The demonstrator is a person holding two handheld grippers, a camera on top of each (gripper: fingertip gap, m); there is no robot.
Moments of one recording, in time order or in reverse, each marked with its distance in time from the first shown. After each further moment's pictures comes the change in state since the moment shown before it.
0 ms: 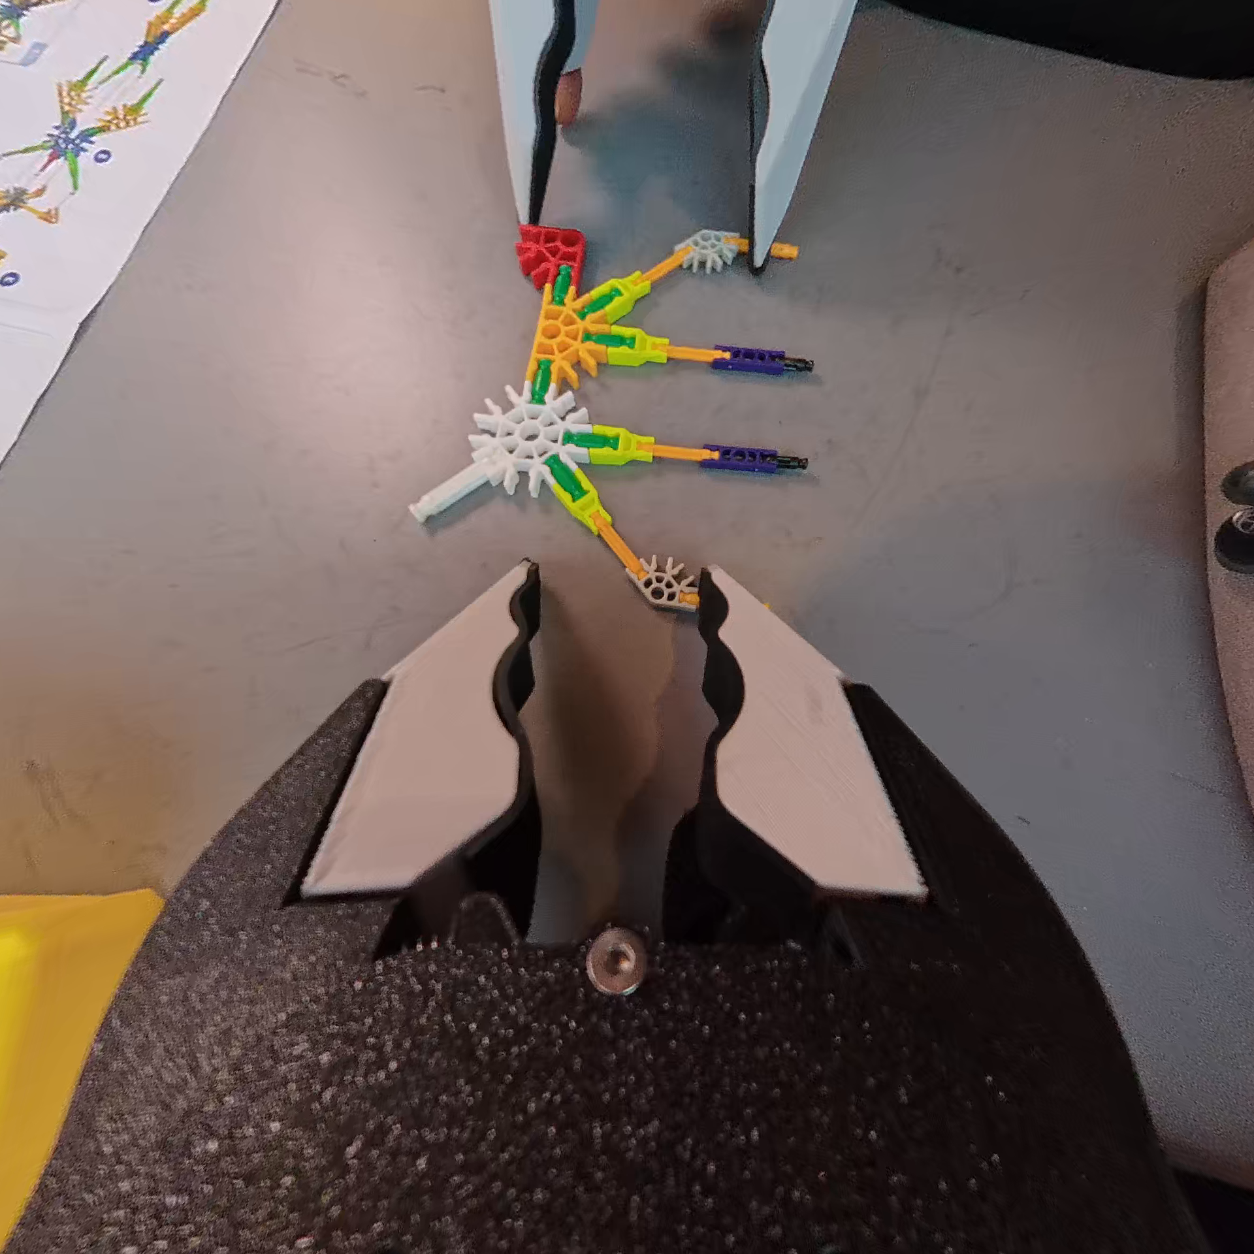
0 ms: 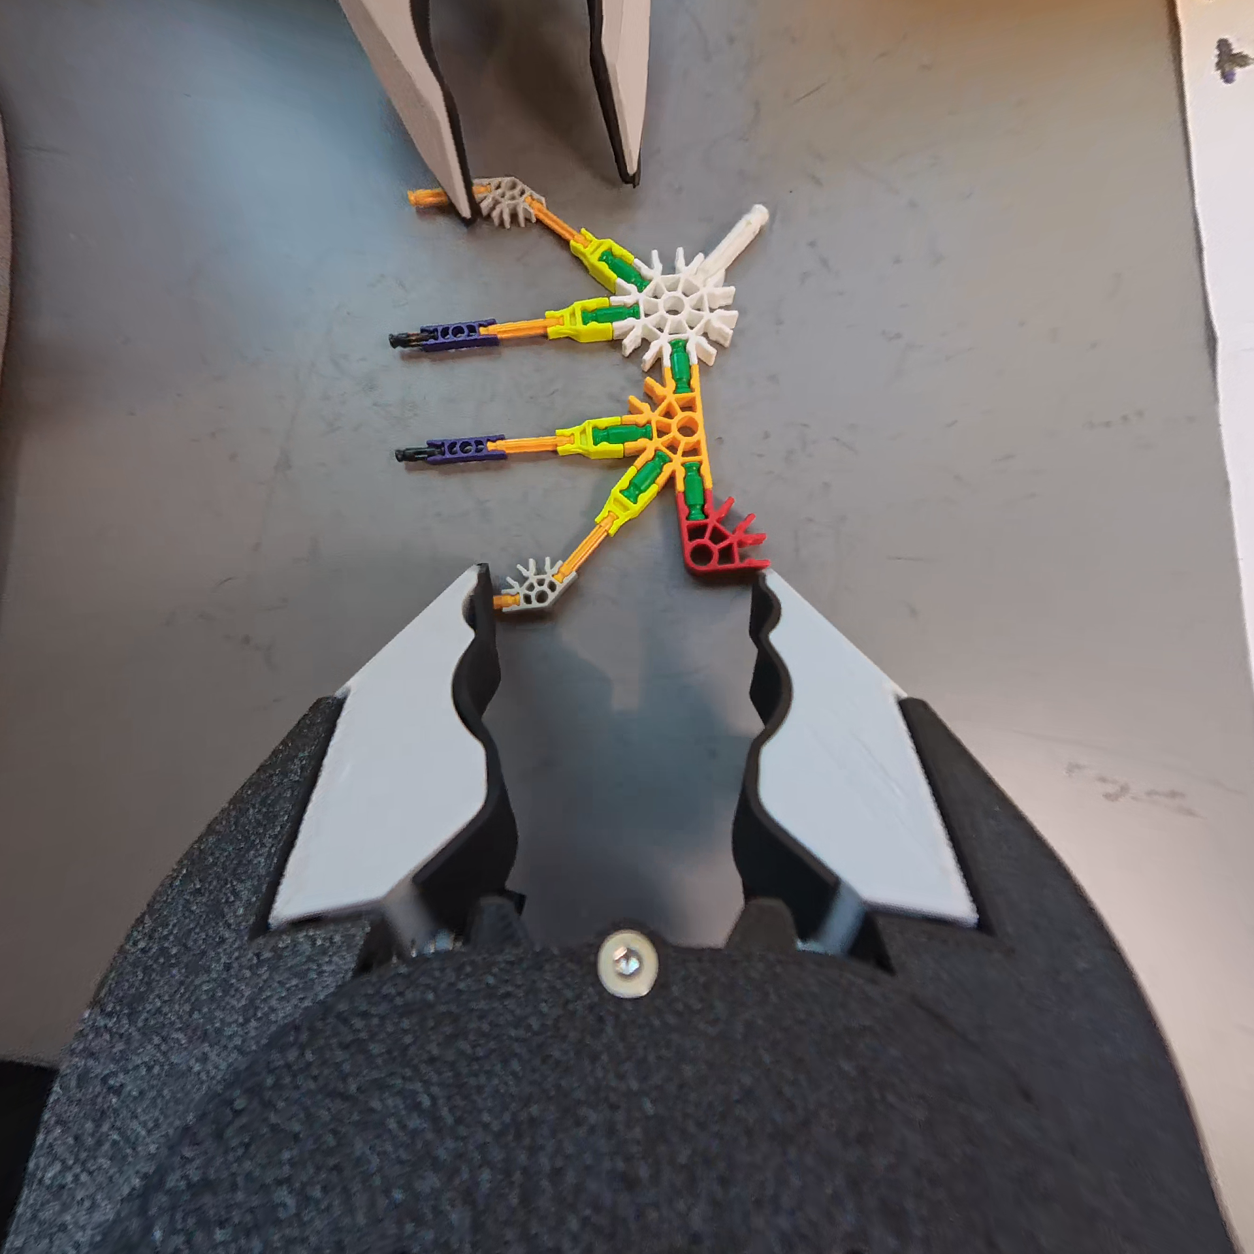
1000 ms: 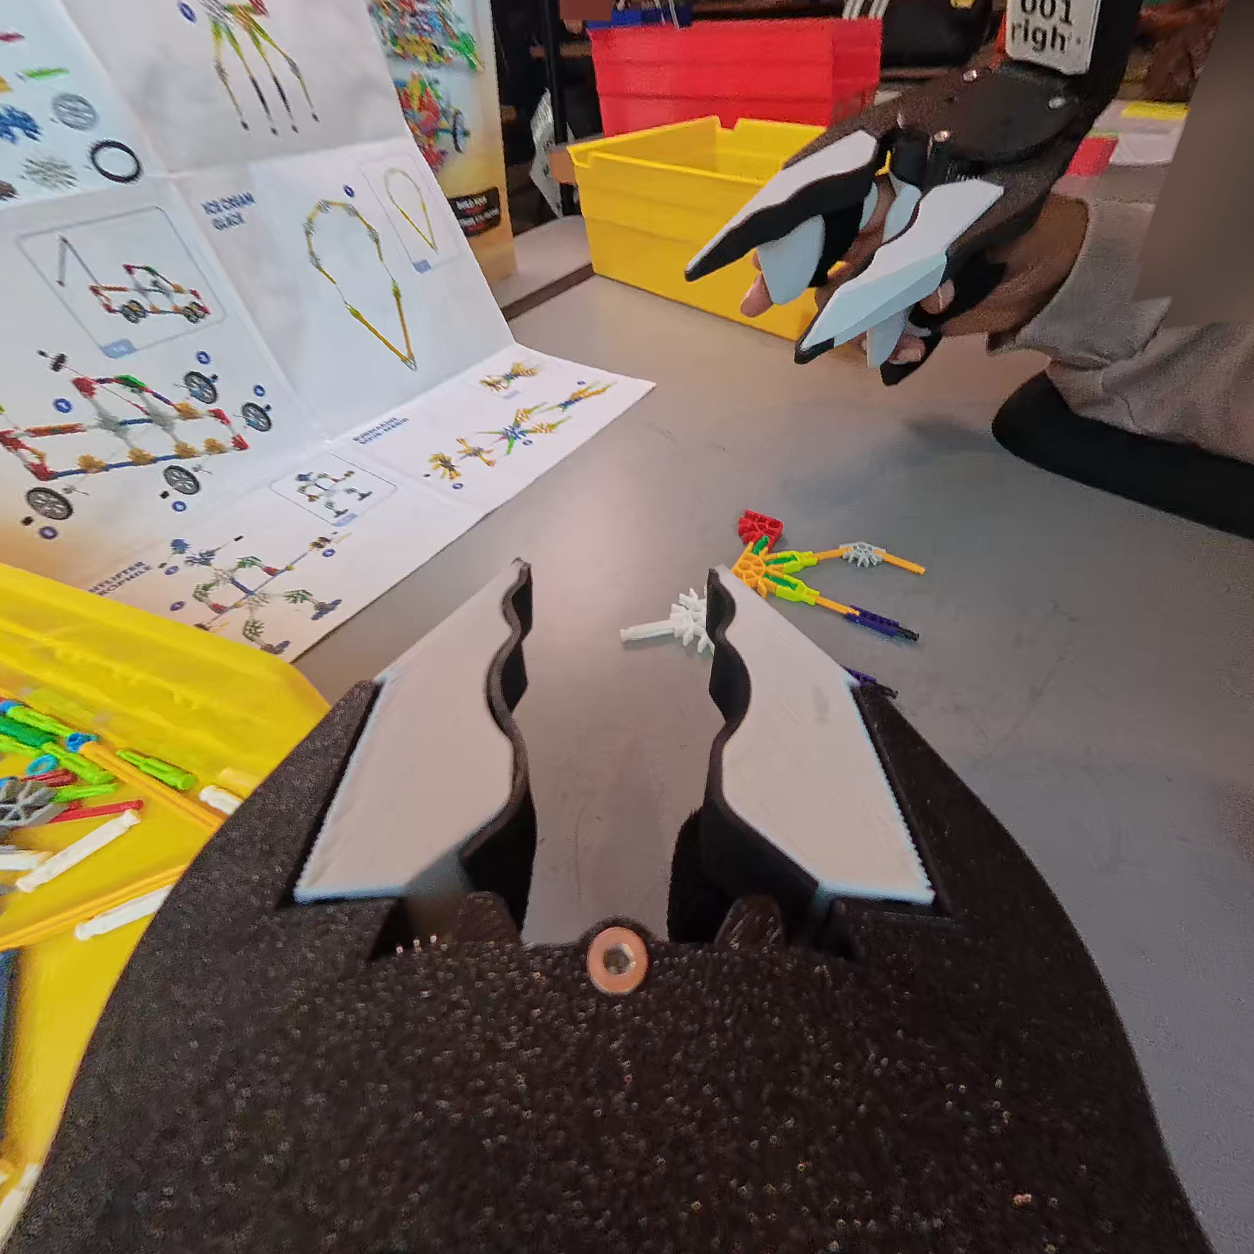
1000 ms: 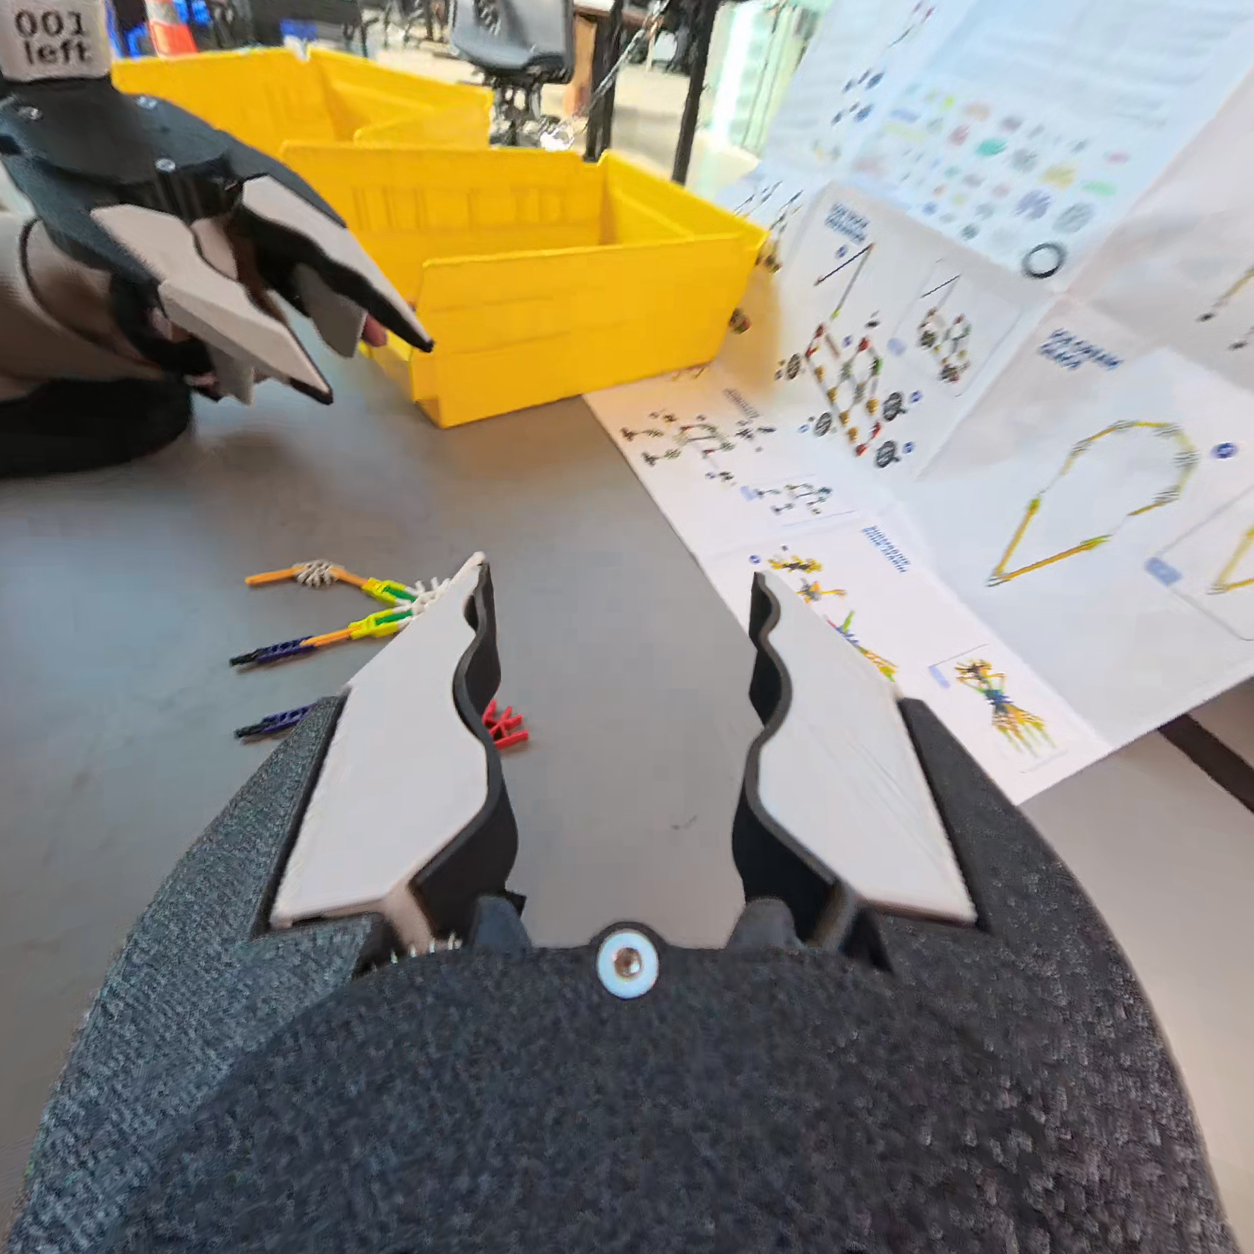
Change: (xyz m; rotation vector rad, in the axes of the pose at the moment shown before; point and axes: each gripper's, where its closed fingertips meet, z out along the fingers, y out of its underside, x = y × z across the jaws) left arm -0.063 -0.057 -0.060 0.436 -0.317 -0.165; right arm 0.079 -0.056 -0.089 0.532 0.446 0.119
